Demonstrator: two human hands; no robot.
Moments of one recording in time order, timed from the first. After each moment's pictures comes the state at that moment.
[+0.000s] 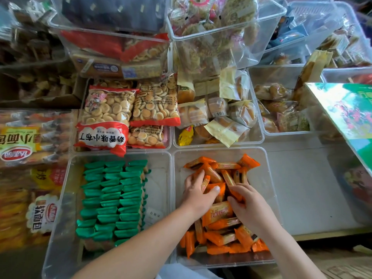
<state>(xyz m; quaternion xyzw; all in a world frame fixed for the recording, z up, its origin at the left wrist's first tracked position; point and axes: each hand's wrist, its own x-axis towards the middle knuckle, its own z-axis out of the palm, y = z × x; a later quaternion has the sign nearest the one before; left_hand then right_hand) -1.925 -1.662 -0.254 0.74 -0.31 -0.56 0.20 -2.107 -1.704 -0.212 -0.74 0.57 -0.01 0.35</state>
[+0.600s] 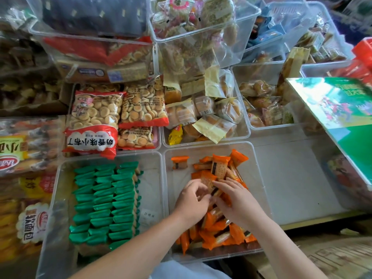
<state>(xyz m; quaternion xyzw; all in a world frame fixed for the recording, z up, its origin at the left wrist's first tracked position) -1.935 -1.642 -0.237 0.70 -0.39 -0.54 0.27 -2.107 -1.700 -0.211 -0.80 0.50 0.04 0.32</state>
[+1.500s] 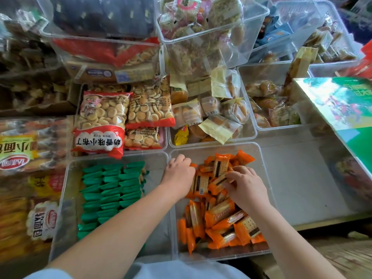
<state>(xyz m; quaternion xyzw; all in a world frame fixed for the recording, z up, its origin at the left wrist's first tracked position) -1.866 -1.694 -0.221 0.68 -0.71 -0.17 -0.08 -2.087 -1.730 -0.207 -0.80 0.57 0.05 0.18</state>
